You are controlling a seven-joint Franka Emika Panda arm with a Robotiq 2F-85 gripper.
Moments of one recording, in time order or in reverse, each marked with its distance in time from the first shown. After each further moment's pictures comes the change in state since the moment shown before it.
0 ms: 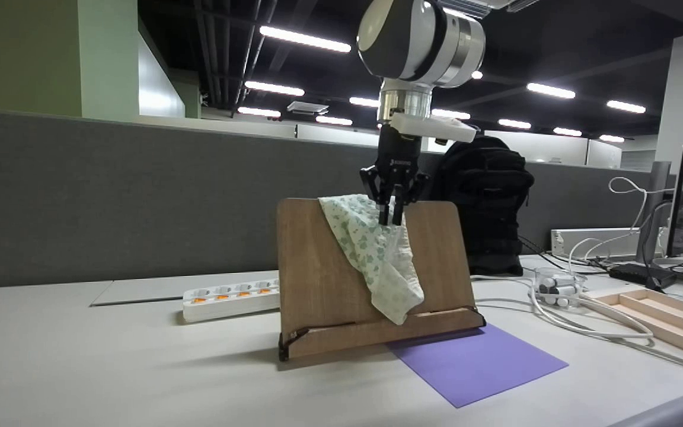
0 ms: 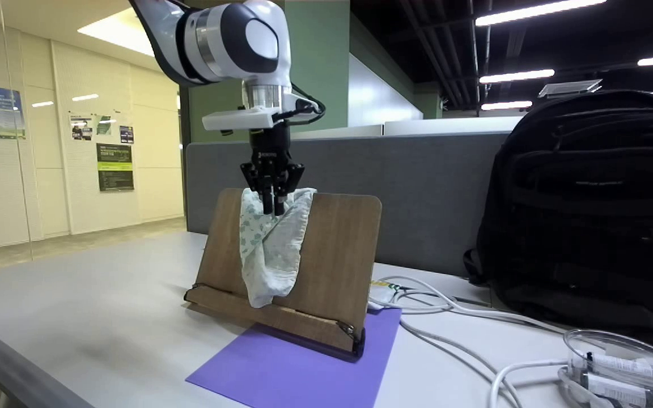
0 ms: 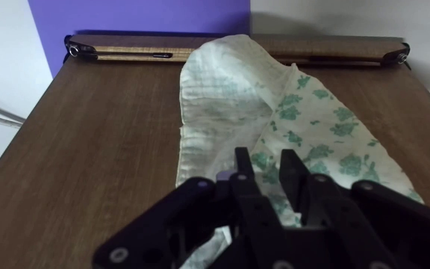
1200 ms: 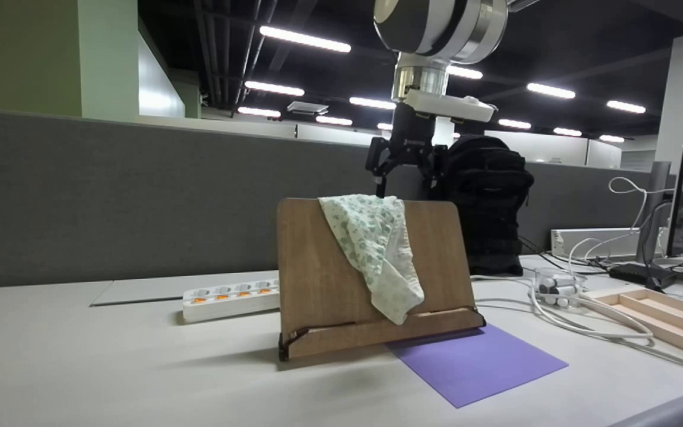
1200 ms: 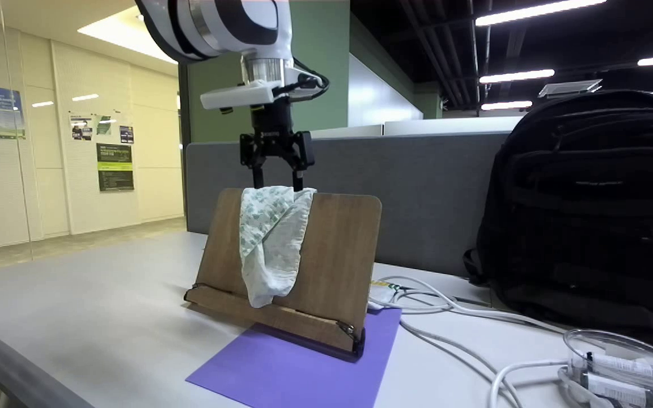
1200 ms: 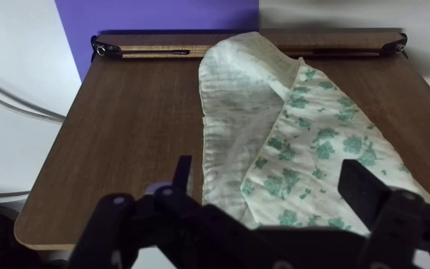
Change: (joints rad) arm -0.015 -0.104 -0.016 -0.045 -0.001 -0.015 0.000
